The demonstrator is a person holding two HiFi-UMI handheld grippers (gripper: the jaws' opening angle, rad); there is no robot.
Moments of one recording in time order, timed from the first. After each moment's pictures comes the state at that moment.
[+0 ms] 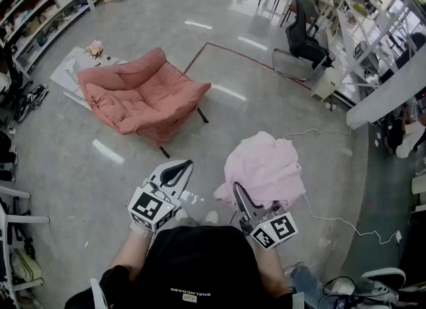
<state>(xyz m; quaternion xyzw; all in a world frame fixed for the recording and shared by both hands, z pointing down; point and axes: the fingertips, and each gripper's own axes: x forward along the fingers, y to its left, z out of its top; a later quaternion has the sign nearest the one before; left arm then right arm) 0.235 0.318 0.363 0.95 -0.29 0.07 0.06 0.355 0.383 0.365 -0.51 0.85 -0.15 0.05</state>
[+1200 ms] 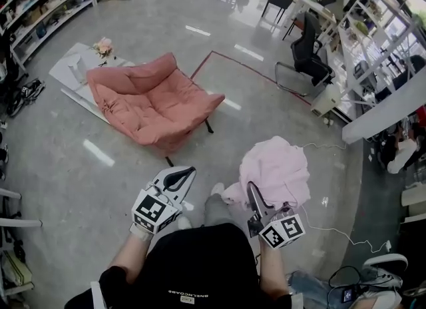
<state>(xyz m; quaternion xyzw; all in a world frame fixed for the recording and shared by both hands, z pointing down) 0.090 0.248 0.384 0.96 -0.28 0.07 0.08 0.247 0.299 0.364 -0.55 0.82 -0.14 0.03</state>
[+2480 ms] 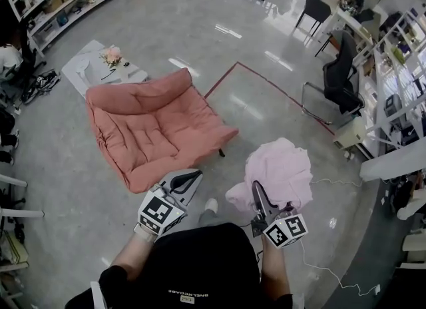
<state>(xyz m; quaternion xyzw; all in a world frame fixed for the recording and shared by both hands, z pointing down) 0.172 -0.070 0.408 0.93 -0.33 0.10 0.10 0.334 -0.055 0.397 -0.49 0.85 -0.19 0.04</state>
